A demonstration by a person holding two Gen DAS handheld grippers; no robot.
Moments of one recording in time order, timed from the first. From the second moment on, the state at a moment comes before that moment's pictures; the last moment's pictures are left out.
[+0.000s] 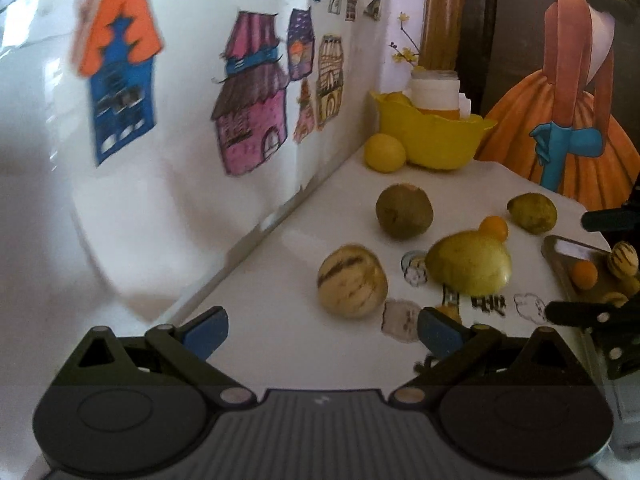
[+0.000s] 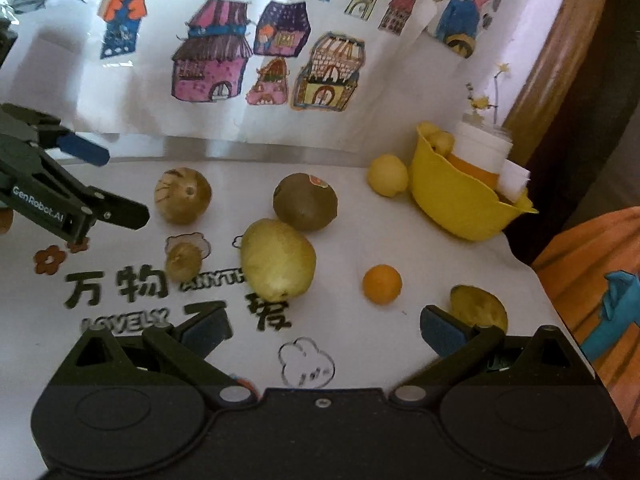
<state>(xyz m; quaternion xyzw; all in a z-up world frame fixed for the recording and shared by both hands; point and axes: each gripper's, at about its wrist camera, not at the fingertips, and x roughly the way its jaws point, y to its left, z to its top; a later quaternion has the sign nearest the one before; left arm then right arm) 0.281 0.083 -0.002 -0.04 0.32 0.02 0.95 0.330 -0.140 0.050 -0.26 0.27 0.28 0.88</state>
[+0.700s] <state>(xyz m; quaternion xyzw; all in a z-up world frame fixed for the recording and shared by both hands) 0.317 0.073 -0.016 0.06 0.31 -0.04 0.95 0.377 -0.109 0.033 -0.29 0.29 0.38 0.83</state>
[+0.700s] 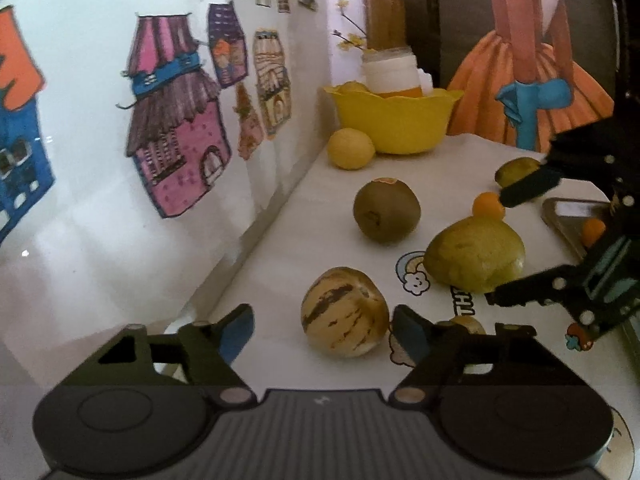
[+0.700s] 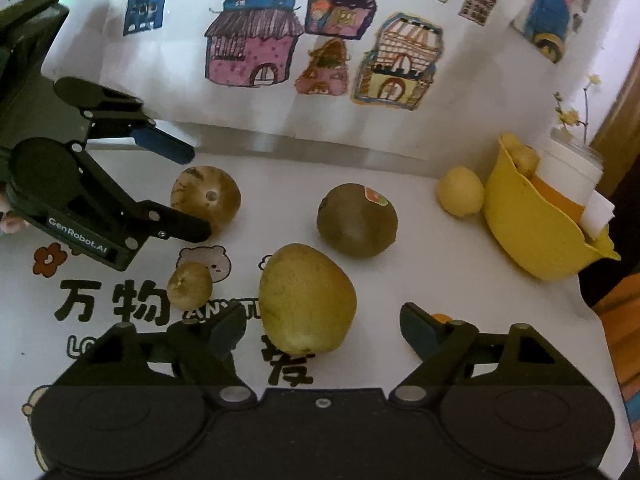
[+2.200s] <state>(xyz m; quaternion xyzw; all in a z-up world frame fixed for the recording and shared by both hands) 0.315 0.069 -0.015 0.02 0.31 -0.08 0.95 0.341 -0.094 0.011 -0.37 0.21 0.35 0.84</state>
